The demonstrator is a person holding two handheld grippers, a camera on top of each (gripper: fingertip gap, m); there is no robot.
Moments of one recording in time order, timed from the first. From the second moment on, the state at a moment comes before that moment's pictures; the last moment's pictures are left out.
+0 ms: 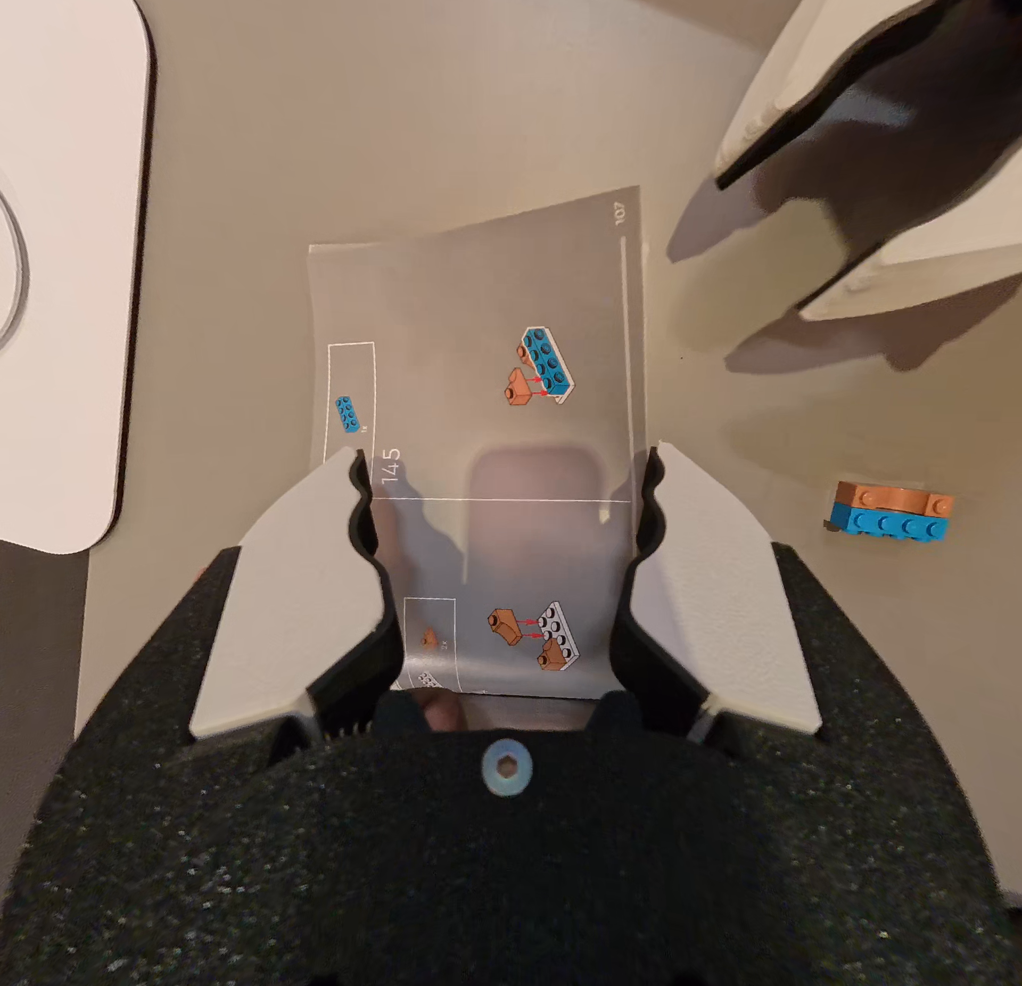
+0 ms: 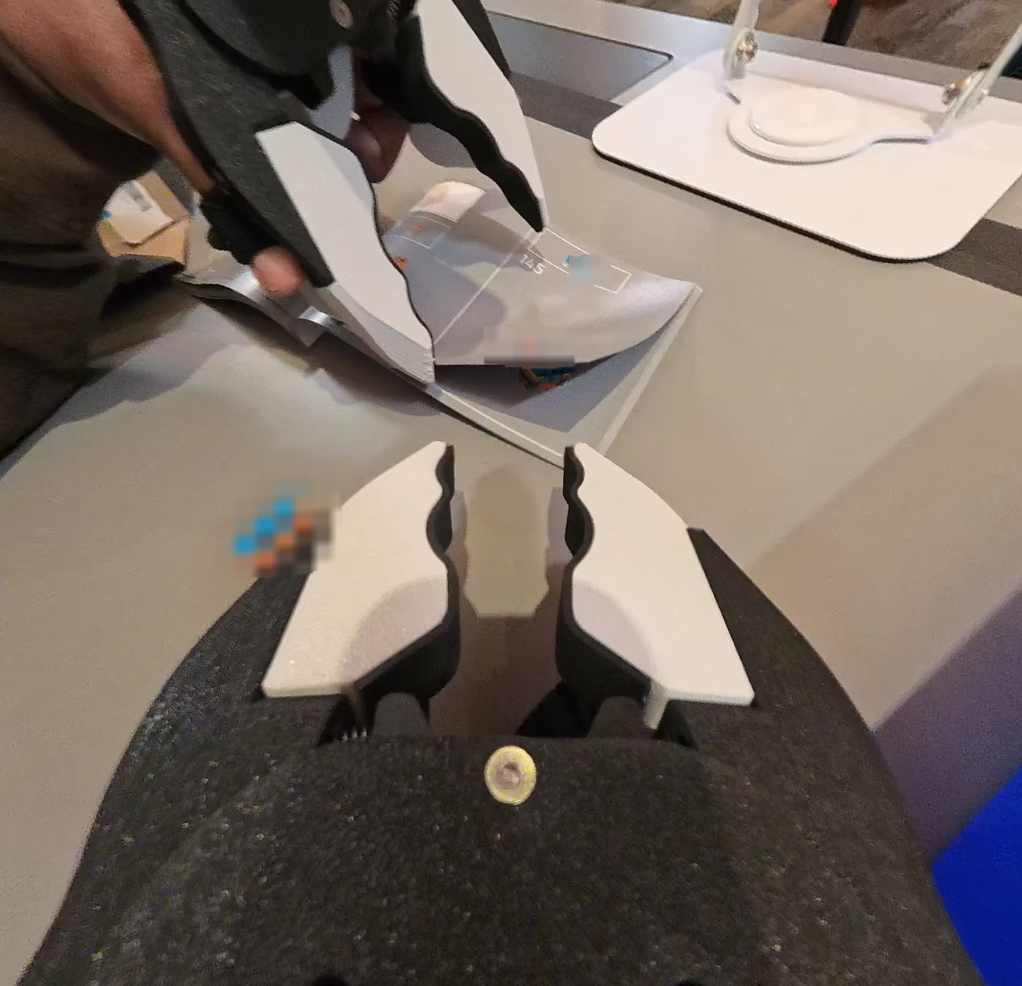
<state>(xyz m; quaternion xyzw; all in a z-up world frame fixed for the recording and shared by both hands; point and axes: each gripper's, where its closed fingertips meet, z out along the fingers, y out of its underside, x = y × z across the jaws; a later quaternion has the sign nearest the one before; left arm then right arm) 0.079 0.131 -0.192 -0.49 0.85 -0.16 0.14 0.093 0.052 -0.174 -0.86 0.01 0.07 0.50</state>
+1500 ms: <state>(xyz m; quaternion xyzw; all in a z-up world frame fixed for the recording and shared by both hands) 0.082 0.140 -0.179 -0.50 0.83 -0.18 0.16 0.081 0.092 -0.194 -0.89 -0.07 0.07 0.44</state>
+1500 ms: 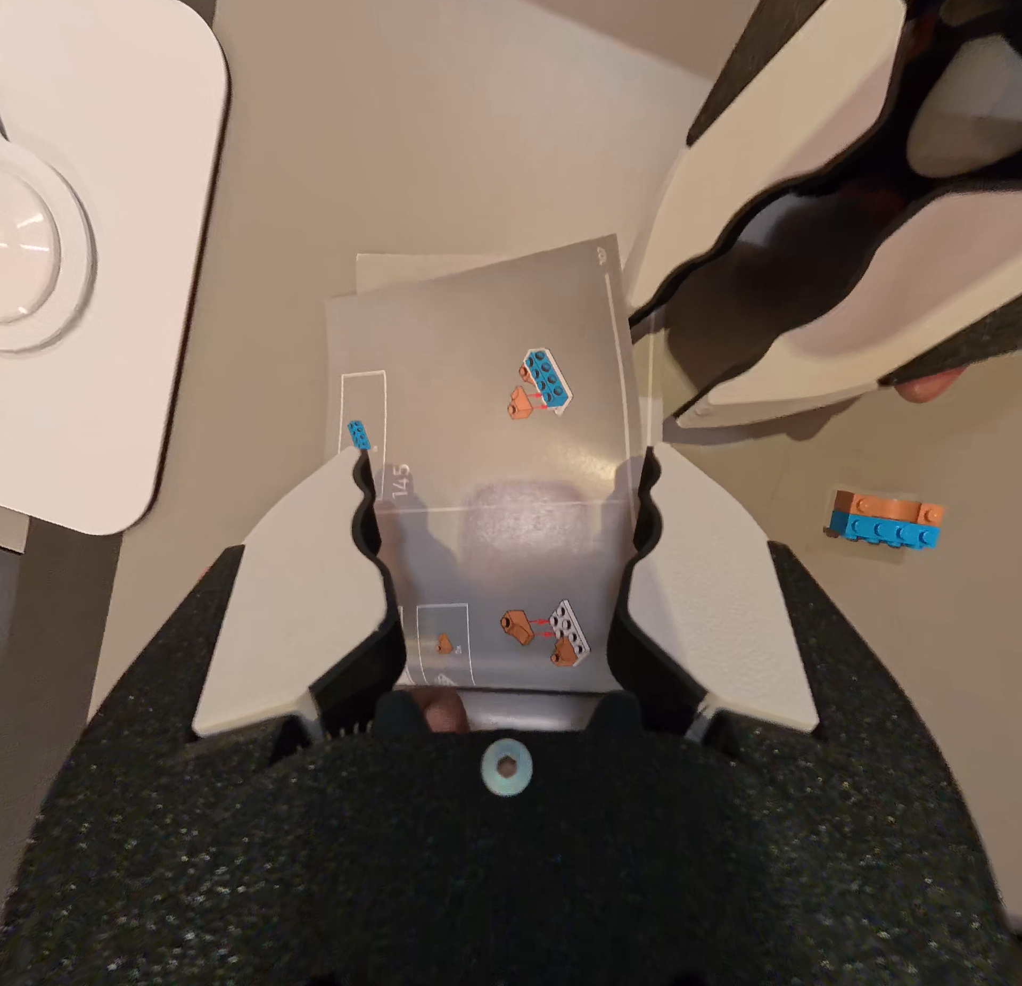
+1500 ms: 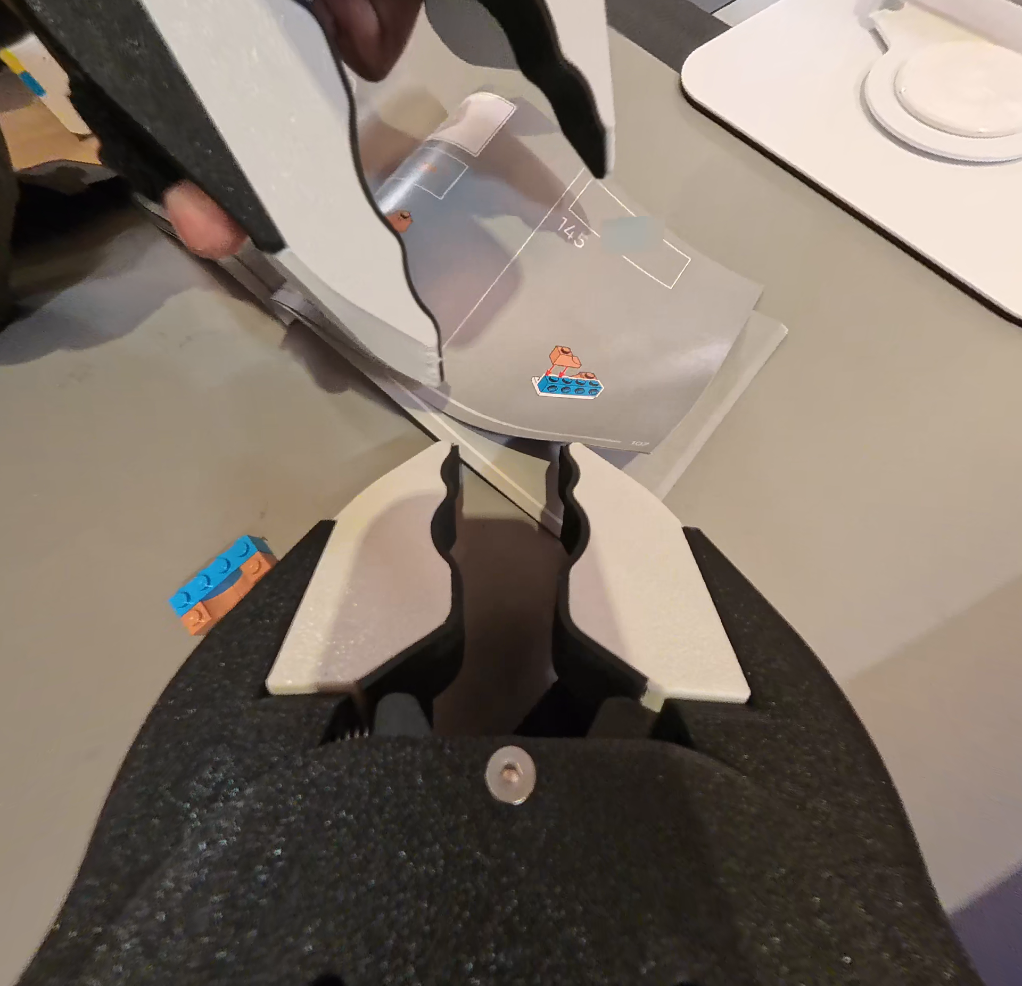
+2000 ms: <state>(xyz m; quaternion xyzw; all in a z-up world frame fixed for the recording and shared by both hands) 0.133 0.122 -0.171 -0.55 0.75 -0.31 0.20 0.079 0.093 -0.193 -0.89 -0.07 0.07 0.44</state>
